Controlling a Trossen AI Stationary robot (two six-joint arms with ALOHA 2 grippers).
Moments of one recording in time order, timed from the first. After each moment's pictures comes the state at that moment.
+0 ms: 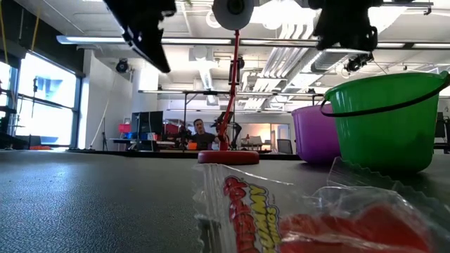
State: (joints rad) left arm -0.02 1.29 1.06 -0.73 -0.53 -0.22; right arm 0.27 1.28 1.05 -0.65 0.12 0.92
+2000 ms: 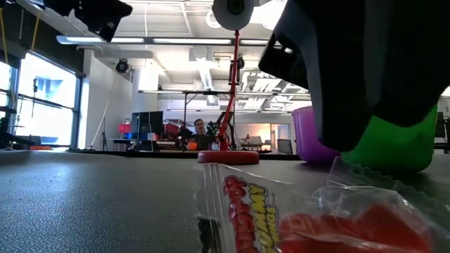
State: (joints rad) left arm -0.47 0.88 0.48 0.10 -0.29 -0.13; right arm 0.58 2.16 1.66 -0.59 -0.09 0.47
